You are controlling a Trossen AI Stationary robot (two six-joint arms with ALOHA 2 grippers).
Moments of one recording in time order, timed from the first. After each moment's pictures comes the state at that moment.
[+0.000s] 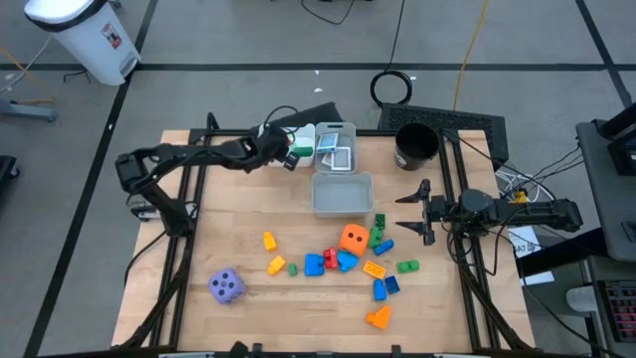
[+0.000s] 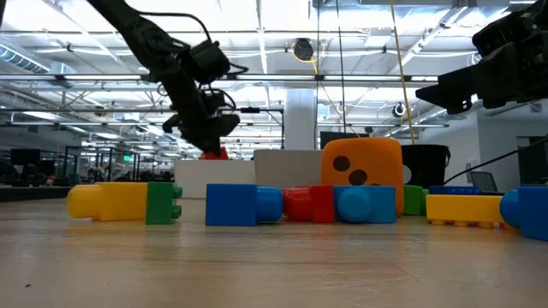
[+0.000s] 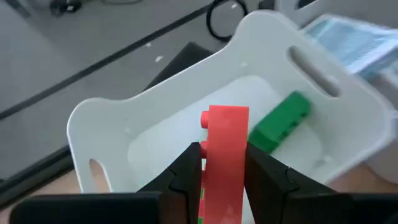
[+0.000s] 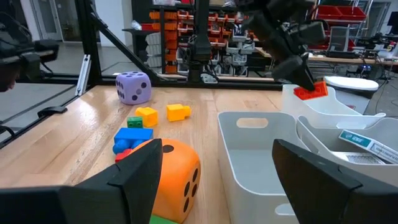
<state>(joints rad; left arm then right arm) 0.51 1.61 0.94 -0.15 -0.44 -0.30 0.01 0.09 0.02 0.04 0.02 -0.03</state>
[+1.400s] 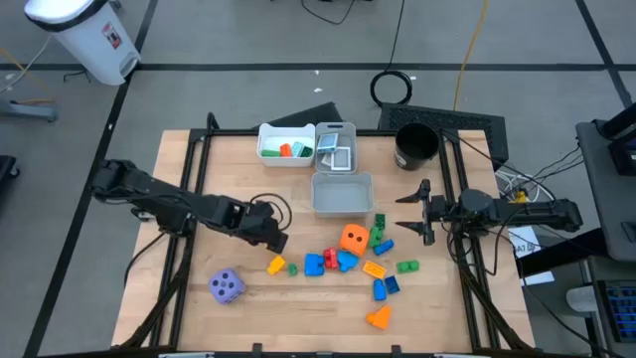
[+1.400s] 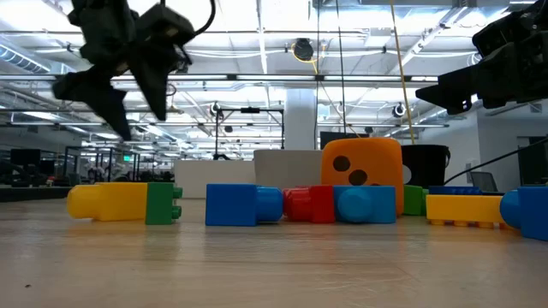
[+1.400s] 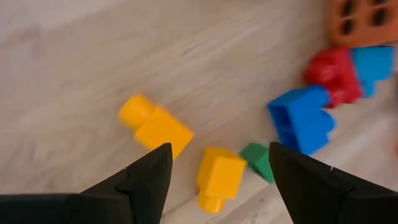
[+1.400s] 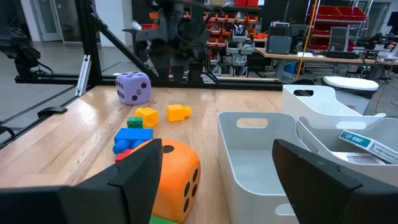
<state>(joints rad) -0.25 1.40 0.94 -0.70 -0.11 -1.37 0.01 0.09 0.02 0.04 0.02 -0.03</state>
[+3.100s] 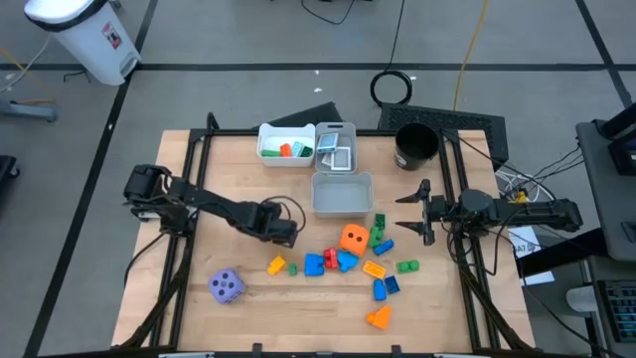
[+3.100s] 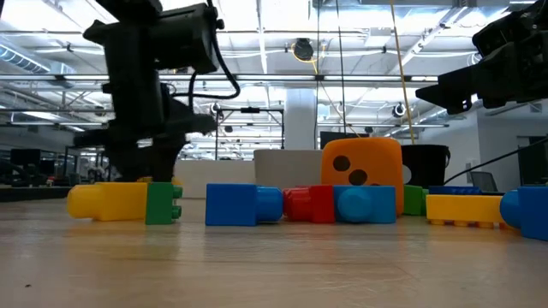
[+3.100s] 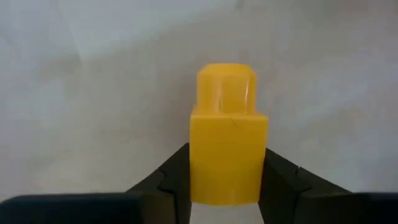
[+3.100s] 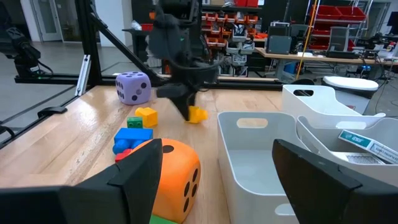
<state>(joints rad) -0.14 1.68 0.94 -0.69 -0.19 -1.34 0.01 0.09 0.02 0.04 0.02 -0.03</state>
